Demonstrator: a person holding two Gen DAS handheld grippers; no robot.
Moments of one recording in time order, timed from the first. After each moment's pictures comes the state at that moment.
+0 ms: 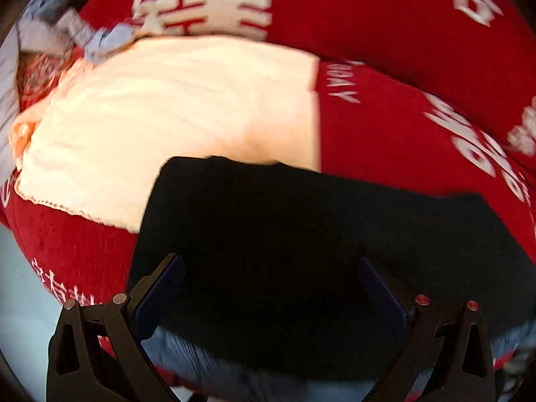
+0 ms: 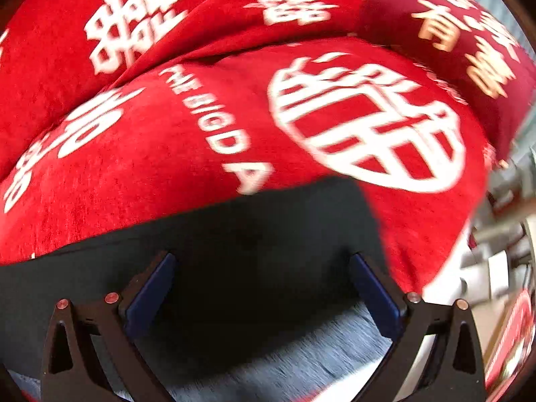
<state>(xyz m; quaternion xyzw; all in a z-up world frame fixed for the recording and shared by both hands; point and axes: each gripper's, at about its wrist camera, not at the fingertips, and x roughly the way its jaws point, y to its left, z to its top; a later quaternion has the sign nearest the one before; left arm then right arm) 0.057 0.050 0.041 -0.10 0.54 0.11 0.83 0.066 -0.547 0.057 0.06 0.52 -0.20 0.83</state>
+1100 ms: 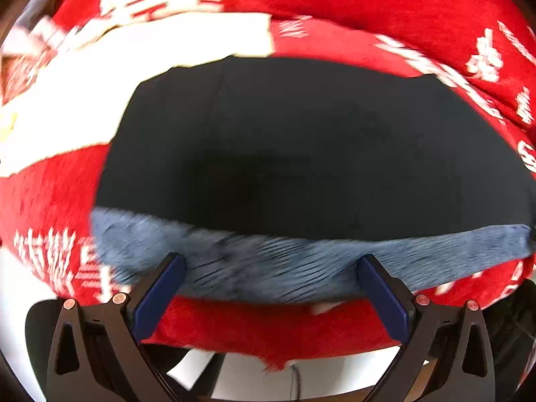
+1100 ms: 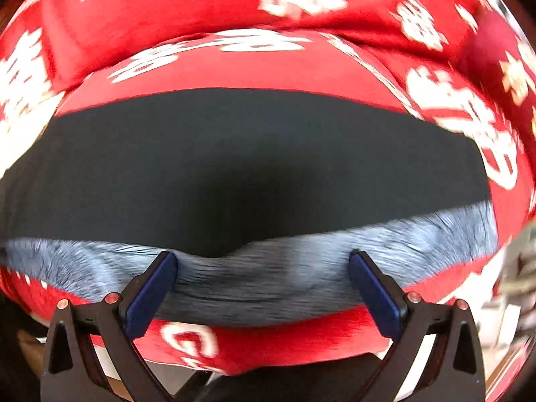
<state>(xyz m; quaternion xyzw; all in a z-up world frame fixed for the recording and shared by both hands) -0.026 0.045 -0.005 -0.07 0.57 0.05 0.82 0.010 -0.425 0.029 0.02 0.55 -0.06 0.83</state>
